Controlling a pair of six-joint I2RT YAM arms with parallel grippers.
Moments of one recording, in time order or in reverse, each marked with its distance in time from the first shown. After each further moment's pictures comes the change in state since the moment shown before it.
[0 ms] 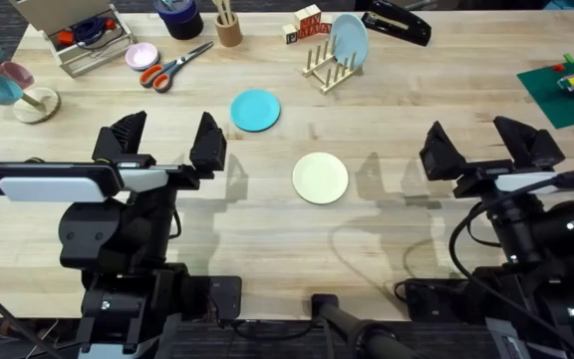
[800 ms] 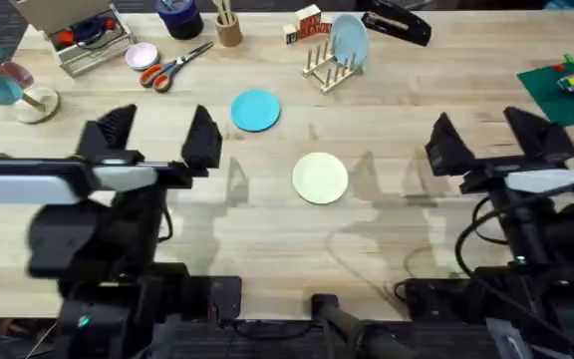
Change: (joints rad) left arm 0.000 0.000 0.109 -0.099 0.003 -0.001; right arm 0.000 0.001 0.024 0.054 -0.008 0.000
